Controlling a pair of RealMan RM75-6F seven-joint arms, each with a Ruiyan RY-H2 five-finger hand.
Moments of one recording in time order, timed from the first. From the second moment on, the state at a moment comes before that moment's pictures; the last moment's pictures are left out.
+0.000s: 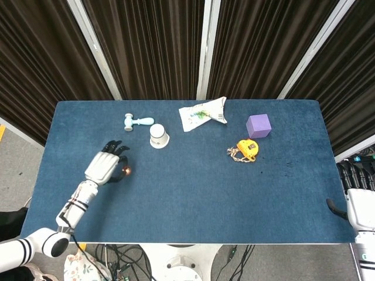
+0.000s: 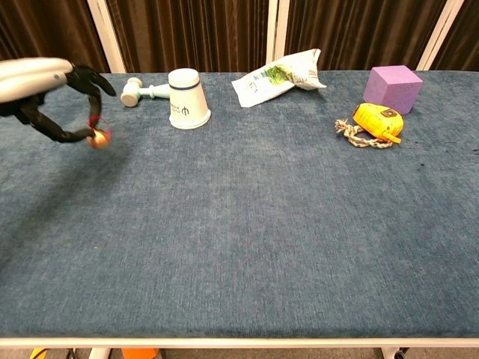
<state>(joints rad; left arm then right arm) -0.61 -1.42 -0.13 -1.47 1.29 1.04 0.16 0.08 -1.10 0.10 -1.59 -1.42 1.45 -0.07</state>
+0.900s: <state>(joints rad) -0.62 -1.28 -0.16 -1.69 1.13 0.92 0.18 0.09 -1.10 0.10 -1.58 -1.41 1.44 -0.06</state>
